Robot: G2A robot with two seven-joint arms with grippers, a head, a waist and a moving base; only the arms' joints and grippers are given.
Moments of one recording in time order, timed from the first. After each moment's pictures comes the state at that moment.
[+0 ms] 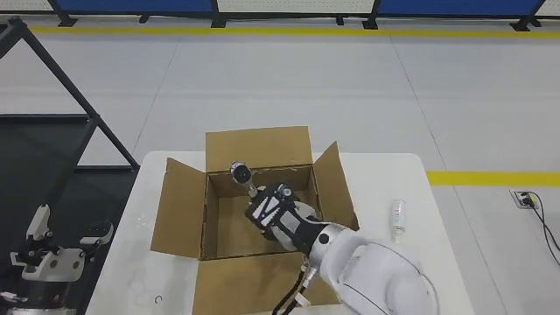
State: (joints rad) left arm 1.63 -1.26 -2.03 -2.05 -0.74 0.02 -0.29; right arm -0.96 -1.50 1.09 -2.09 -1.33 -0.31 0.87
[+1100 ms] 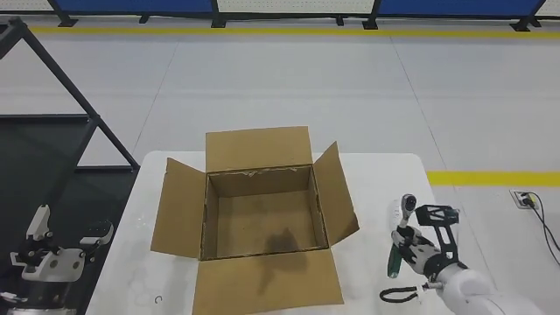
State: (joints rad) left arm 1.63 -1.26 -2.03 -2.05 -0.74 0.02 -0.29; right arm -1.33 -1.43 1.70 -2.03 -1.14 -0.01 1.08
